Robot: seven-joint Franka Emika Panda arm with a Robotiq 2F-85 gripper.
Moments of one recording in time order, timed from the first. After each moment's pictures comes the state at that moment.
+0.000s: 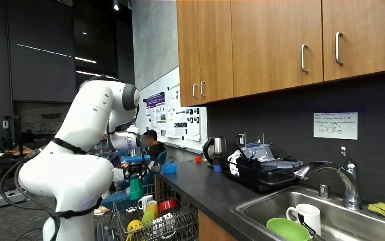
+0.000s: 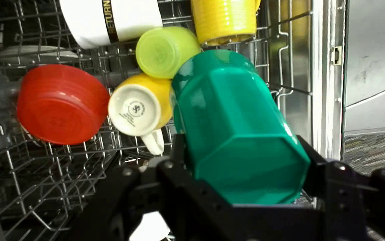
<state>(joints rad) 0.36 0.48 0.32 -1.88 -0.23 2.23 -0.23</state>
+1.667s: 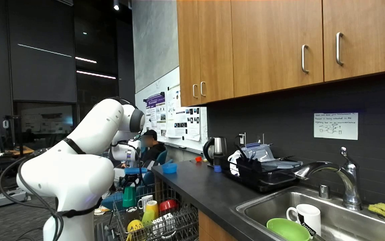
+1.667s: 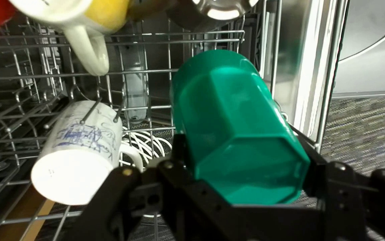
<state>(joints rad) 0.42 0.81 0.35 -1.58 -0.16 2.32 -0.35</state>
